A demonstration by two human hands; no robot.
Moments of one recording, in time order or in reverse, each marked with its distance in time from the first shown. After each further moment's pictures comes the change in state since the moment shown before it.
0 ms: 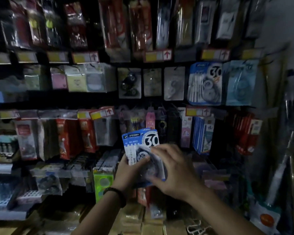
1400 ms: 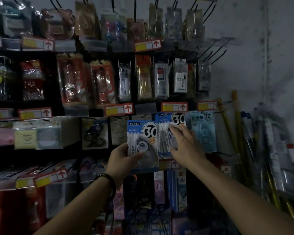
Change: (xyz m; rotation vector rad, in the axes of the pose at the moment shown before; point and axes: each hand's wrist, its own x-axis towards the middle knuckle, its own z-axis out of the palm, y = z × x) left_hand 0.130 0.133 0.149 0.316 -0.209 0.301; right_hand 0.152 0.171 -0.149 -0.431 0.242 0.347
